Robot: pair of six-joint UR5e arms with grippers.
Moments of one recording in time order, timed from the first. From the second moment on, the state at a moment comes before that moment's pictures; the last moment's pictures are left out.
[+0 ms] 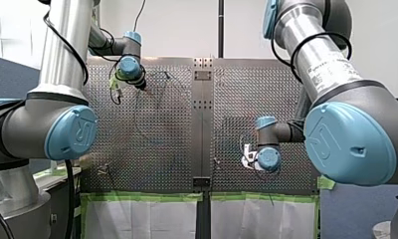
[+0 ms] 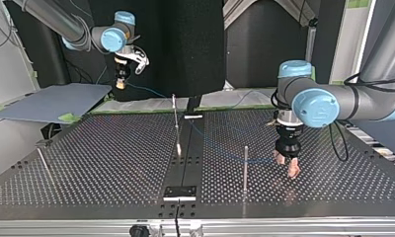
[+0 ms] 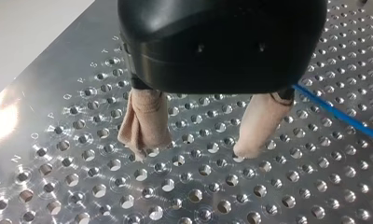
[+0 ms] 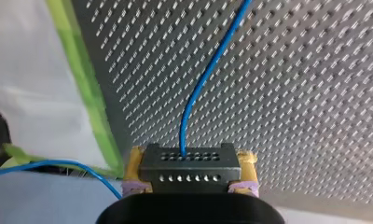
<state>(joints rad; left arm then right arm) -0.07 -1.76 -1.58 -3.04 -1.71 -1.92 1.99 -0.84 1.88 -0.76 1.87 1.66</state>
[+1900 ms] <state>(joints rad) -0.05 -1.76 -1.58 -3.04 -1.71 -1.92 1.89 -0.55 1.97 -1.21 1.63 1.62</state>
